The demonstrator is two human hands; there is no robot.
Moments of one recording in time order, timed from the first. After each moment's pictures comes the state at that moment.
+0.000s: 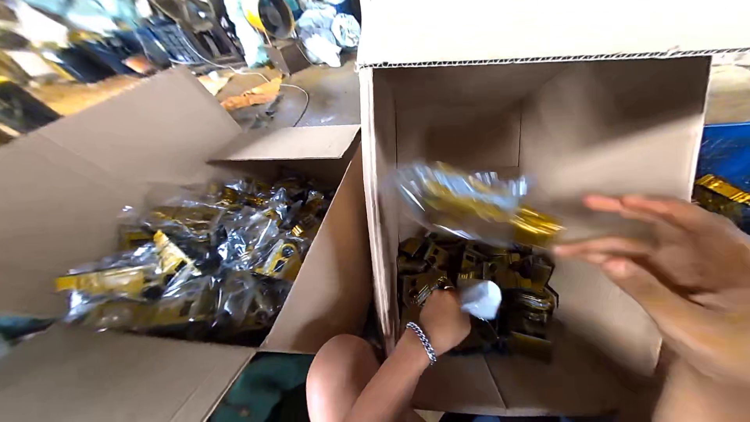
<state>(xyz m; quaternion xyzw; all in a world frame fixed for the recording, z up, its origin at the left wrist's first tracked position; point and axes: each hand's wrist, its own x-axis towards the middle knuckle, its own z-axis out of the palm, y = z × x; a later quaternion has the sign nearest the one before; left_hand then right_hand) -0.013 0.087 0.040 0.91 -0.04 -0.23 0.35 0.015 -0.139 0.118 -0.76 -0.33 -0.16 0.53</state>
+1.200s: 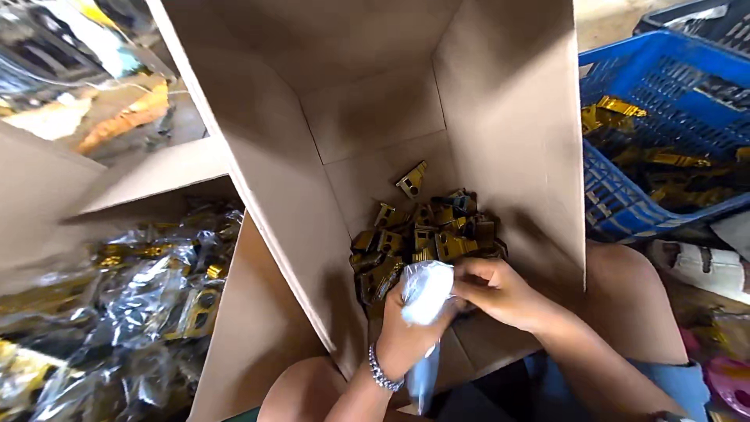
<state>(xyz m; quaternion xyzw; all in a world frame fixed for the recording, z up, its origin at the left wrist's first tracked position) -0.030 0.057 0.011 0.69 -0.14 0.01 0.71 -0.006 -0.127 0.014 -0.70 -0.18 0.08 0.69</state>
